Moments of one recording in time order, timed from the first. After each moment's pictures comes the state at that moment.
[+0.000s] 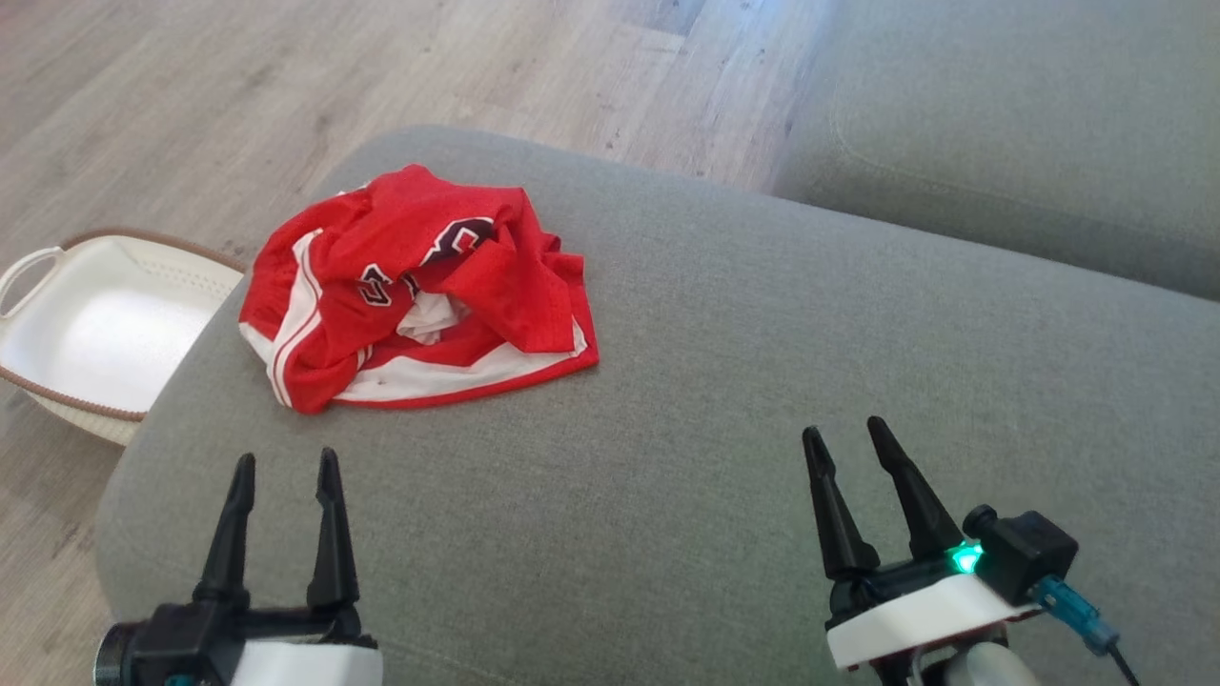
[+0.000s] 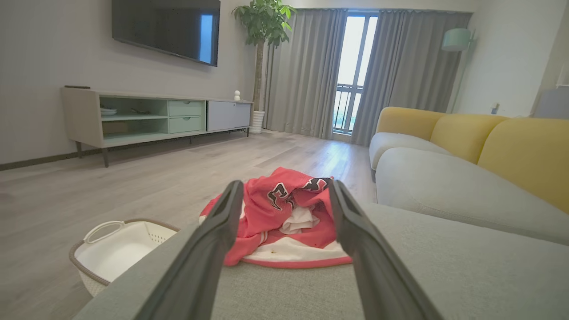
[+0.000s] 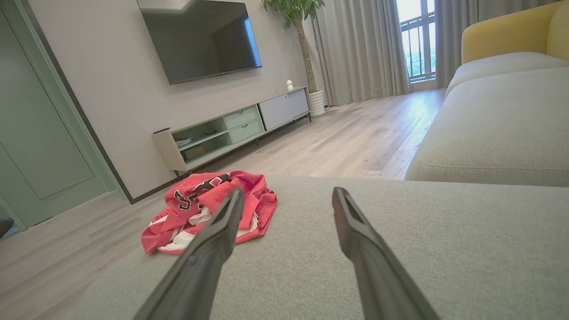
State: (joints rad) left arm 0.10 0.05 -0.03 0.08 -0.16 -0.08 -0.25; right arm 0.03 -0.04 0.28 0.19 0.34 0.12 -0.25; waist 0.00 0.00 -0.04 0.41
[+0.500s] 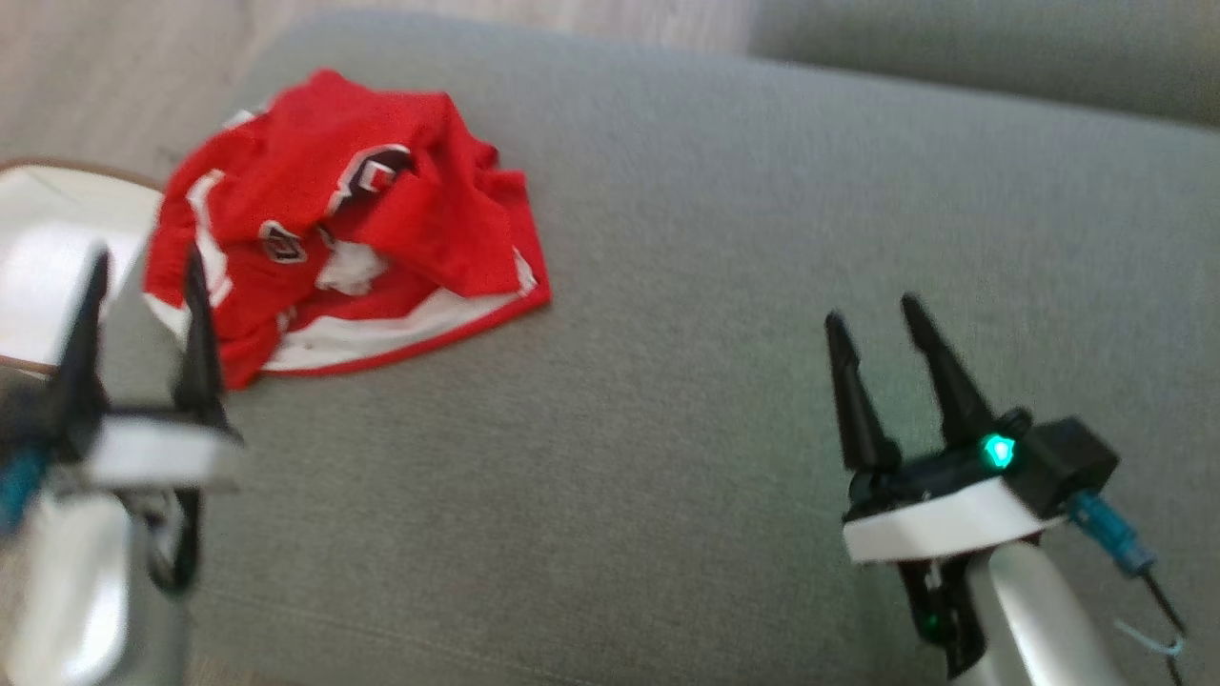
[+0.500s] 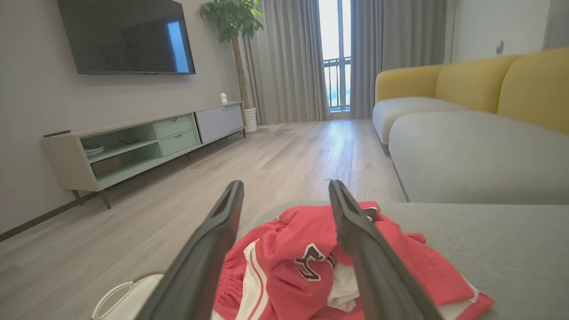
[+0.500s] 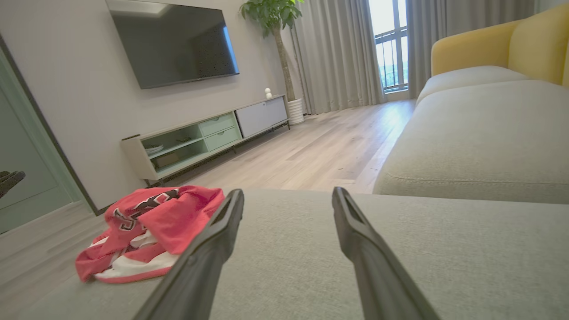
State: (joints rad) left arm -0.28 0.22 0.04 0.27 -0.16 -0.12 -0.22; right arm -0.11 -0.05 0.23 0.13 0.22 0.12 -0.25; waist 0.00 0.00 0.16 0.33
